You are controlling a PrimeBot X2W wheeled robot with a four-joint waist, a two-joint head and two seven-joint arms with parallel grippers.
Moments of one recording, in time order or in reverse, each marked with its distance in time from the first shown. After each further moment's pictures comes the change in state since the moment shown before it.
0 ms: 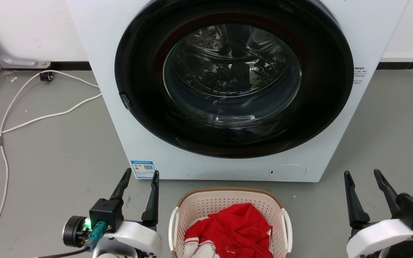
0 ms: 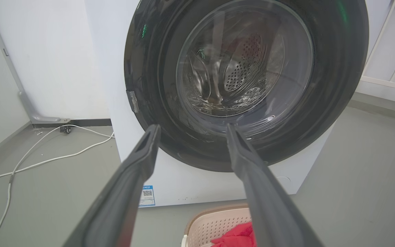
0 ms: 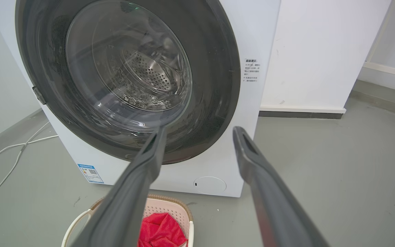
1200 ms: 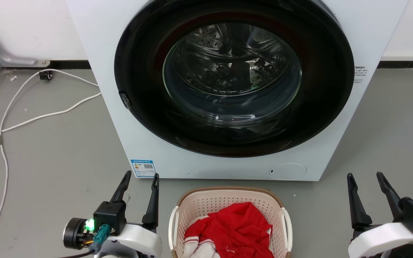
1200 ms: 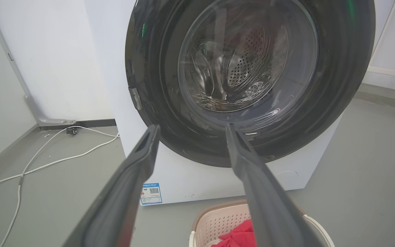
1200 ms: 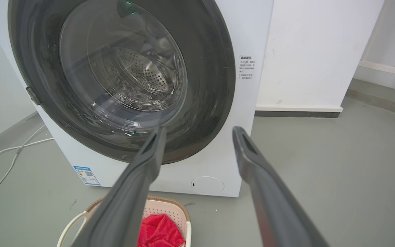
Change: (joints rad) left arm 0.000 -0.016 0.019 0.029 0.069 -0.004 -0.029; right arm 0.001 0.001 -0.015 0.044 -0.011 0.000 -0.064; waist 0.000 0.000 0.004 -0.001
